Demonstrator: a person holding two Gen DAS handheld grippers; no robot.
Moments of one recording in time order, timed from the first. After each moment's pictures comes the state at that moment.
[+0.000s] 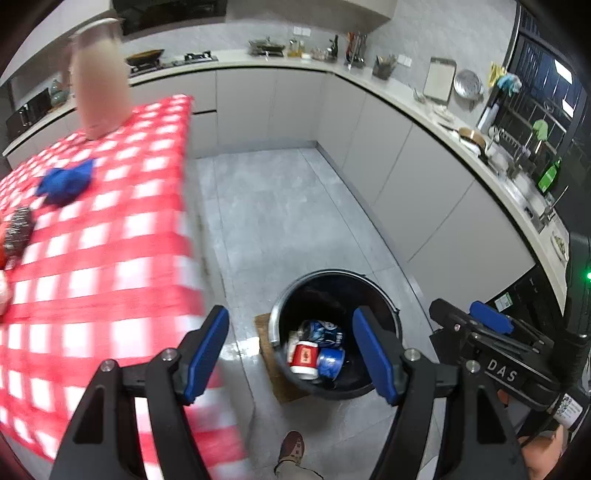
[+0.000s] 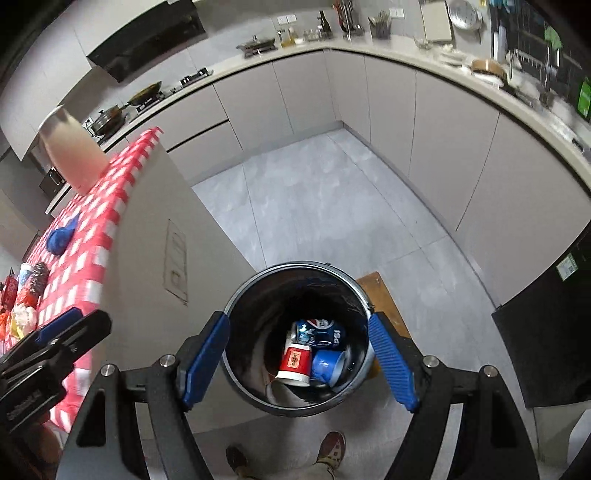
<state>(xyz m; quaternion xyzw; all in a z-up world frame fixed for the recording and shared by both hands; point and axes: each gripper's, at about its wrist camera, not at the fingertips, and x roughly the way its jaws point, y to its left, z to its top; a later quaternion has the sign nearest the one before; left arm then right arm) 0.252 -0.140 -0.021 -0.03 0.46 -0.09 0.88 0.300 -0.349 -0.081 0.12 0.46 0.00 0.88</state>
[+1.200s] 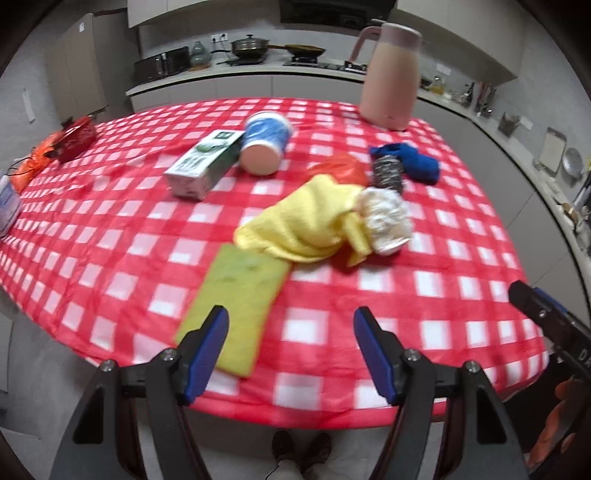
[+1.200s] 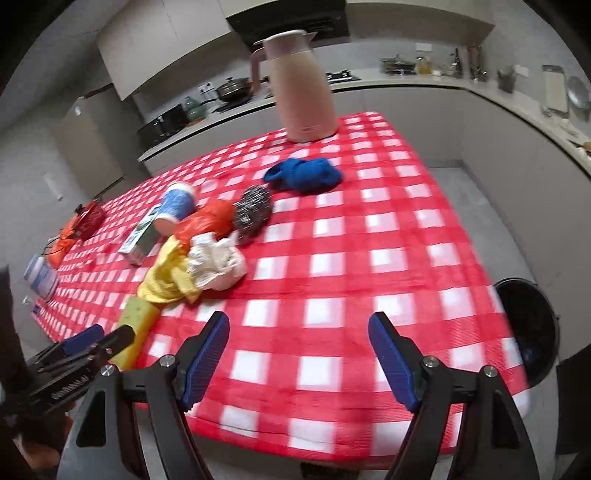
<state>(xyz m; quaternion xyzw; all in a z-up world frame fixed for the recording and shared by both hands) 0.164 0.237 -0.025 -0.08 0.45 0.12 0.88 0.248 0.046 -0.026 0.06 0.43 0.18 0.88</state>
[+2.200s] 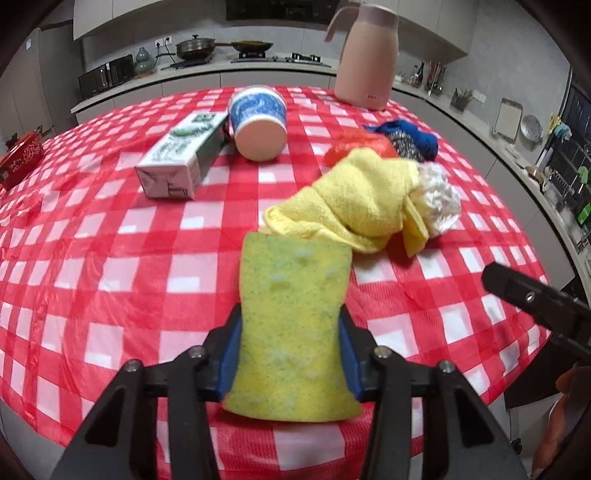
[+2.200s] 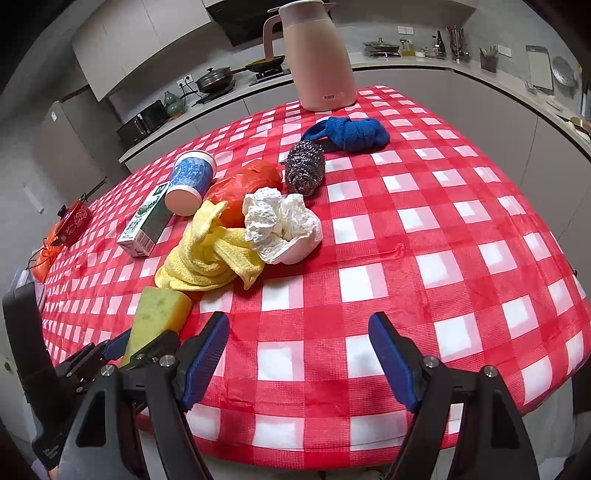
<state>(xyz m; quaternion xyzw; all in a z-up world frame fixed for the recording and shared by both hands) 0.189 0.305 -0.065 -0.04 0.45 -0.01 0.89 0.237 0.150 -0.057 0.09 0.45 0.12 0.88</state>
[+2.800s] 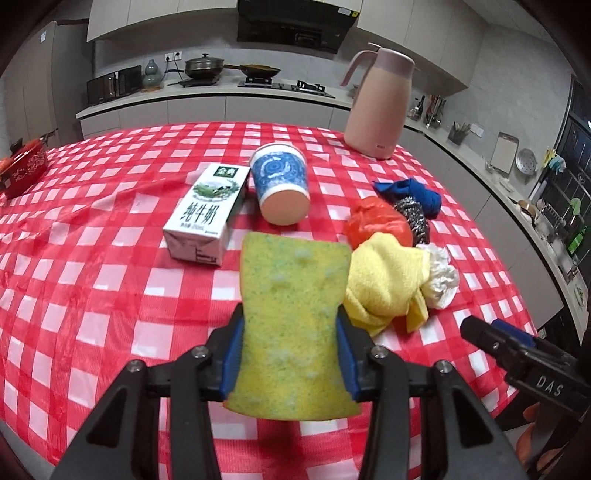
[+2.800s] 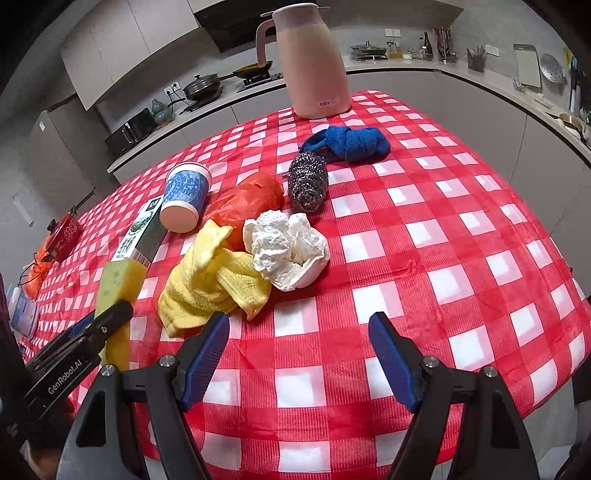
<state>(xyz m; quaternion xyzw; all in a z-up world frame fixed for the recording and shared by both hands) 0.215 0.339 -0.032 -0.08 0.41 -0.02 0.91 0.253 0.168 -0.049 0.09 0.44 0.09 0.89</state>
